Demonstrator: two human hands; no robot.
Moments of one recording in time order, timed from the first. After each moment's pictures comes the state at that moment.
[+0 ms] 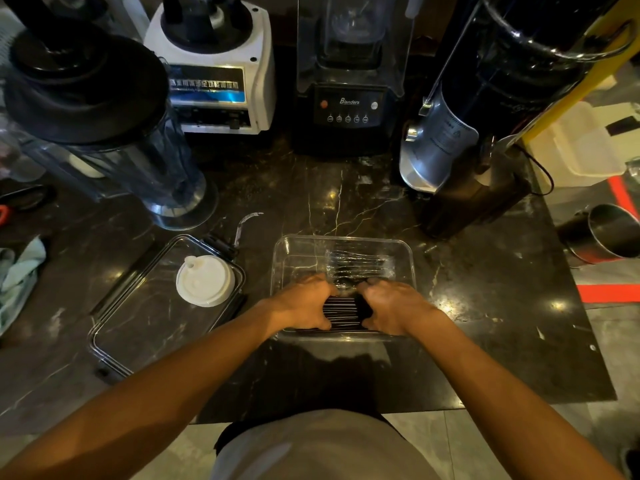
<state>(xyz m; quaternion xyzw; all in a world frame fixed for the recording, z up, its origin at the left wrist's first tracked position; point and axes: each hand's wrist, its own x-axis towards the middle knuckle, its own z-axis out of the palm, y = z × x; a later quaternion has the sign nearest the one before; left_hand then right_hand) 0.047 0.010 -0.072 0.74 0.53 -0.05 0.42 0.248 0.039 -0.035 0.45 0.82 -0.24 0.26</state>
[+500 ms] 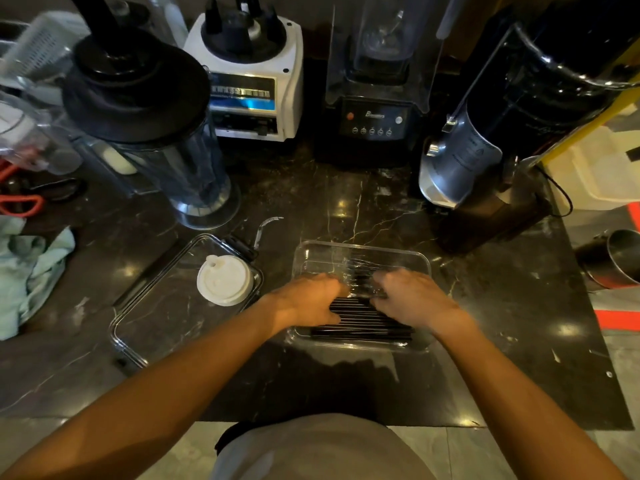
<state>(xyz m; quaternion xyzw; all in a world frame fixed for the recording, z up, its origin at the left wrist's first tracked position) 0.021 0.010 -0.048 0.78 0.50 -0.03 0.38 0.228 0.055 -0.002 0.48 0.83 -0.21 0.20</state>
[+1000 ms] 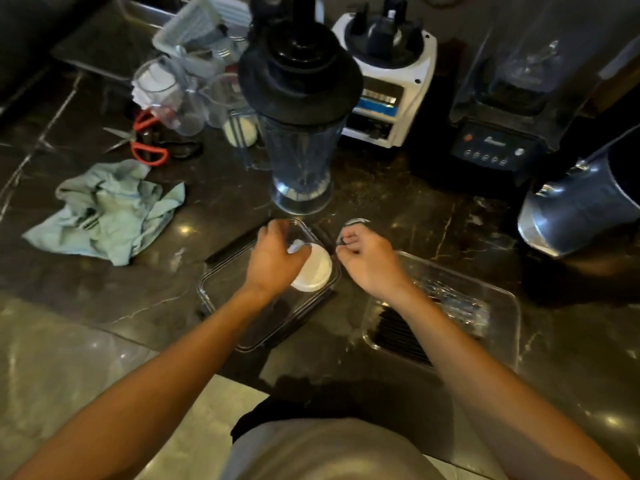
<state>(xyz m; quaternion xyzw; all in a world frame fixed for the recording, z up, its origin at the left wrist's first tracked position) -0.132 -0.054 -0.049 0.36 0.83 0.31 0.29 0.031 0.039 -0.009 0.49 0.75 -0.43 -0.07</state>
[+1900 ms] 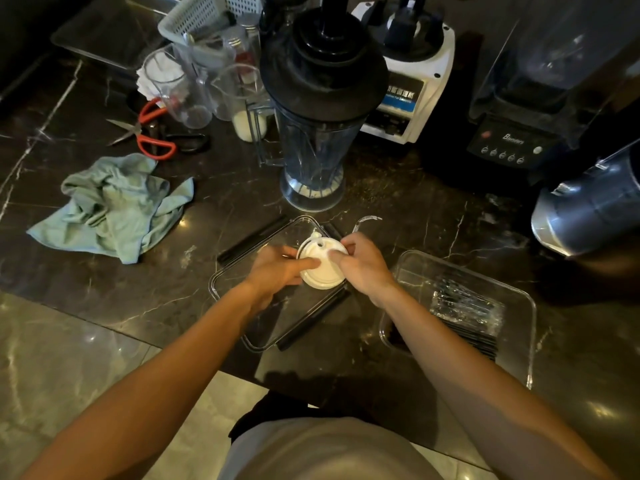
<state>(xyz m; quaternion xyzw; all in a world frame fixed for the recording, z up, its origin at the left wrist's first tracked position) -0.153 -0.069 -0.061 0.17 0.73 0.38 0.54 -0.001 0.027 -0.043 0.55 0.67 -0.50 -0.04</state>
